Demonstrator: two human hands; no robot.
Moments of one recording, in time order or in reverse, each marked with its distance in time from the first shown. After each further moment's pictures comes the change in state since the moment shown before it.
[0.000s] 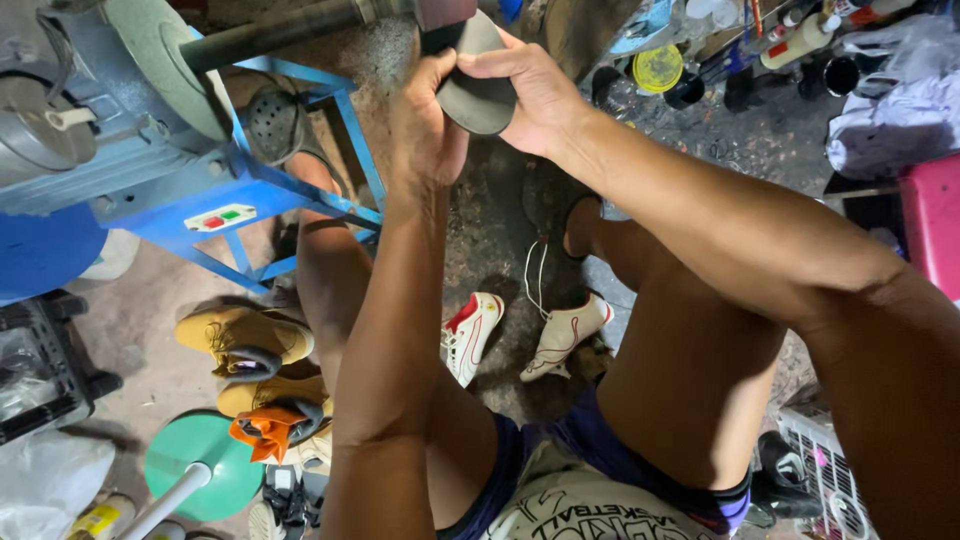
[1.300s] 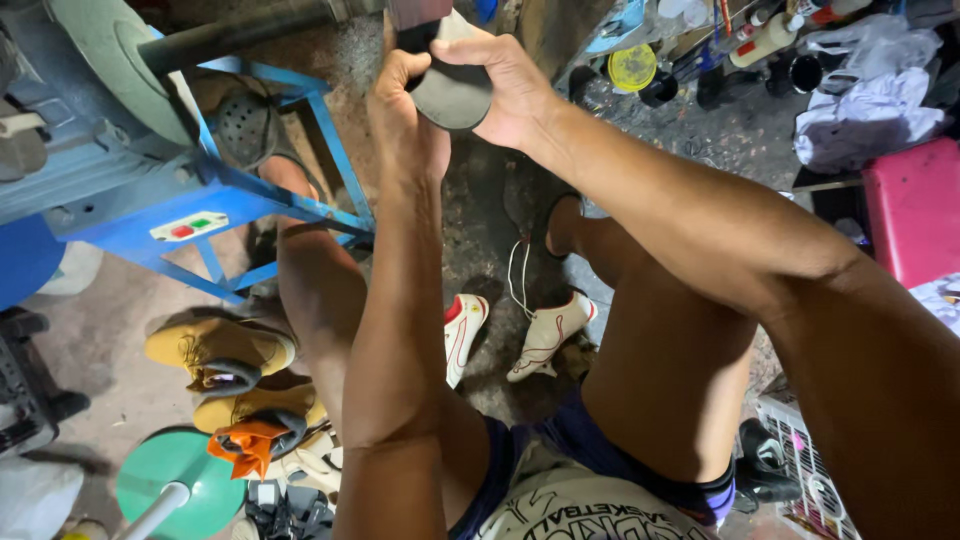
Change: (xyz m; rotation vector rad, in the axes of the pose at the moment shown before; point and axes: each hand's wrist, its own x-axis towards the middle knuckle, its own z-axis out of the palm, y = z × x) left_hand 0.001 -0.006 0.003 -0.058 0.167 0.111; right_hand 0.011 -0.002 -0.007 0.067 -0.076 0.010
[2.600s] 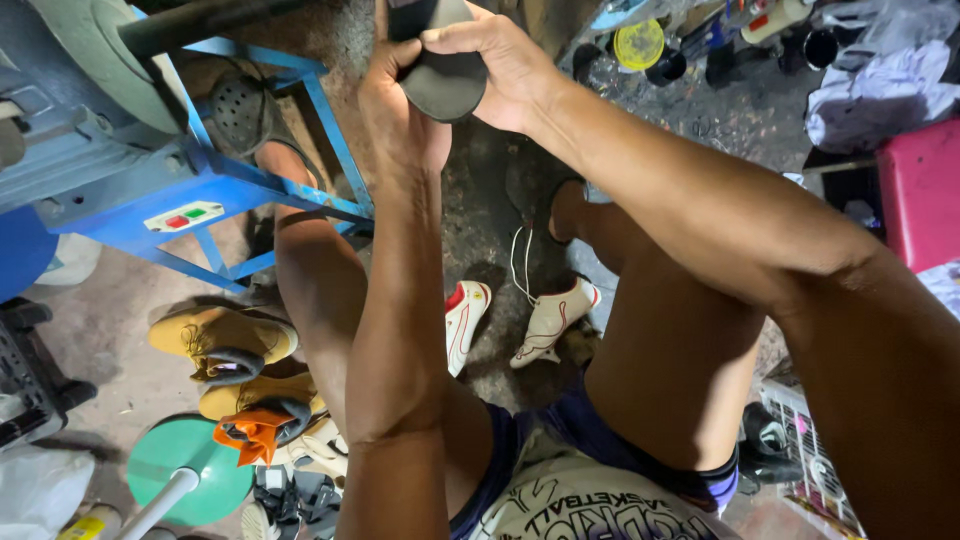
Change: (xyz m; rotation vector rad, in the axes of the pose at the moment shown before) left_hand -0.008 0.004 0.004 -0.112 -0.212 0.001; right_hand -0.001 0.001 0.009 -0.069 0.039 0.028
